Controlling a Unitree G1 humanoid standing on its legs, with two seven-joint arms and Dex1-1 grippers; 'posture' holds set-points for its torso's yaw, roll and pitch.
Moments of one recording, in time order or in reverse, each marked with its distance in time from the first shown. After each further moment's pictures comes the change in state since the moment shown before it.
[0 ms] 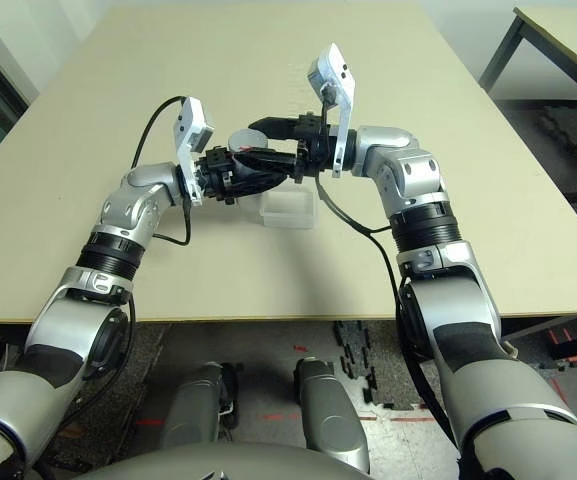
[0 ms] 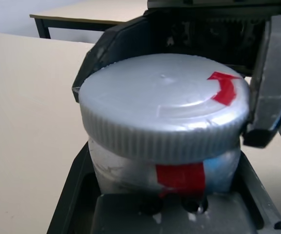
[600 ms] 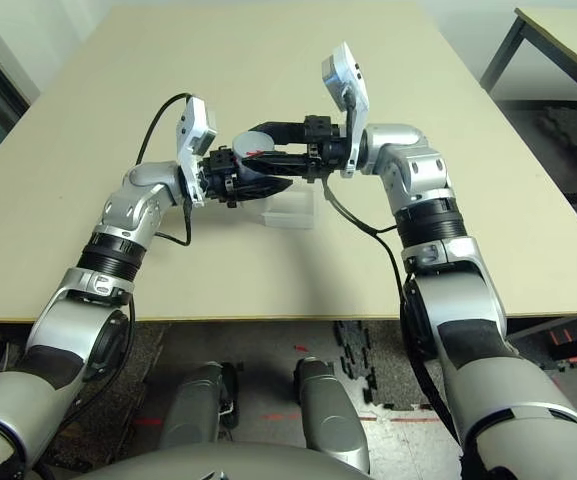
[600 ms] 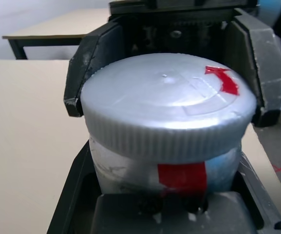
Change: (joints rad) left arm 0.007 -0.003 -0.020 -0.075 -0.004 -0.001 -0.071; right arm -0.072 -0.021 0.004 0.173 0.008 -0.186 0.302
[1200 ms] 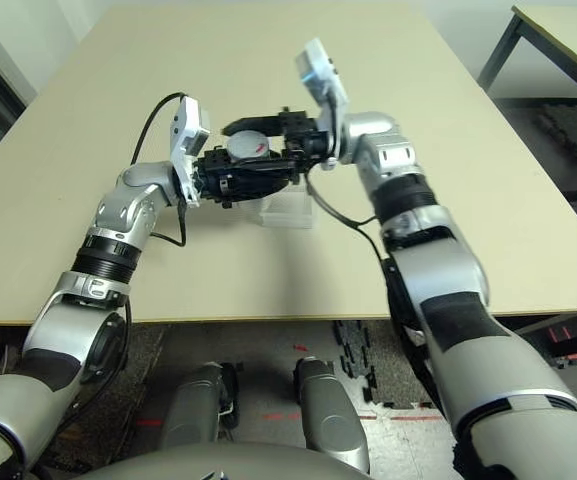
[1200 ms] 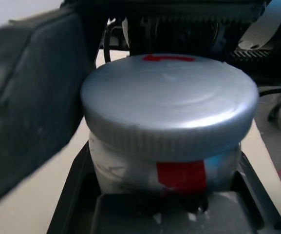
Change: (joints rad) left arm 0.020 0.010 0.013 -0.018 0.001 0.050 0.021; right arm -0.150 0.094 0.051 0.291 0.008 -0.184 0.093
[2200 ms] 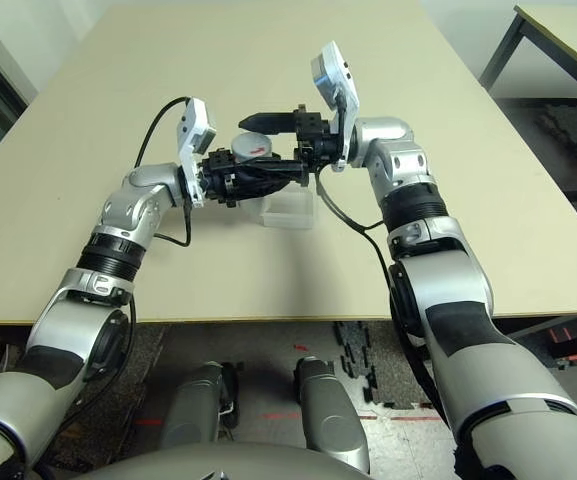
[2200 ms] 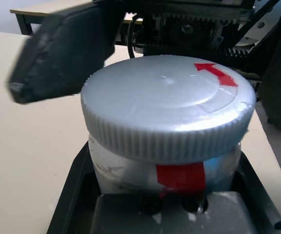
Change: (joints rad) left arm -0.020 -0.019 -0.005 0.067 0.005 -0.012 0.023; right arm 0.096 -0.037 -0.067 -0.119 -0.073 0.039 -0.143
